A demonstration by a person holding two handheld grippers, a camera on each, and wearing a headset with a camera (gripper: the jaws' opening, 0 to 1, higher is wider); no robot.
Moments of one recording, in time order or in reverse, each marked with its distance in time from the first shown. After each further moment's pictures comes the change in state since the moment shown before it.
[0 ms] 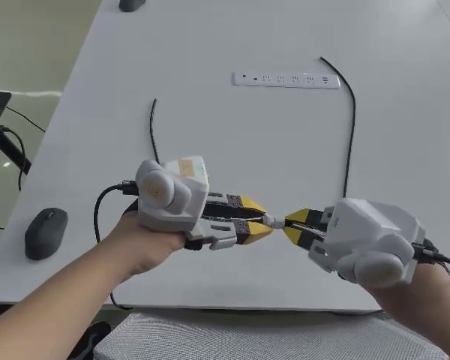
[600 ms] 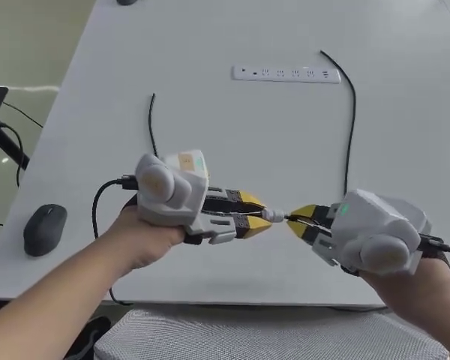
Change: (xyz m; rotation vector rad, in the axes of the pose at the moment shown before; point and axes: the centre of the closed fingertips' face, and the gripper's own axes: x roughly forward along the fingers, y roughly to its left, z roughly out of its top) left arm -0.001 0.003 -0.002 -0.002 0.005 0.003; right arm 0.002 -0.007 -0.014 0.129 0.011 -0.017
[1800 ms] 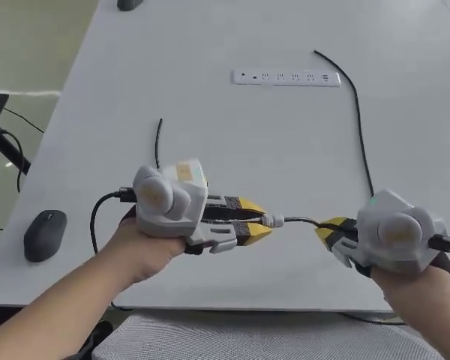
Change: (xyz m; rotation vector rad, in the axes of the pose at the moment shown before) left arm 0.002 -0.001 0.001 -0.013 -0.001 0.039; right arm -0.001 -0.029 -0.067 0.411 0.100 -0.116
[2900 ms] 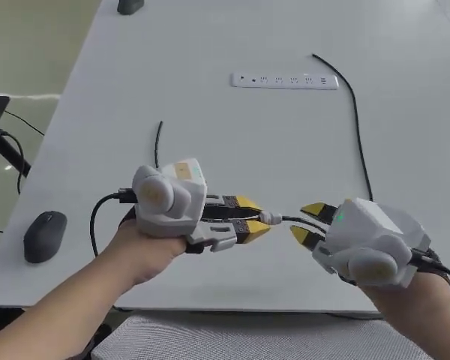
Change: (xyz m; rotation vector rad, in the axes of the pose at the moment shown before) left arm -0.002 0.004 0.004 -0.032 -0.012 0.035; right arm -0.013 0.050 0.057 -0.471 -0.087 -0.007
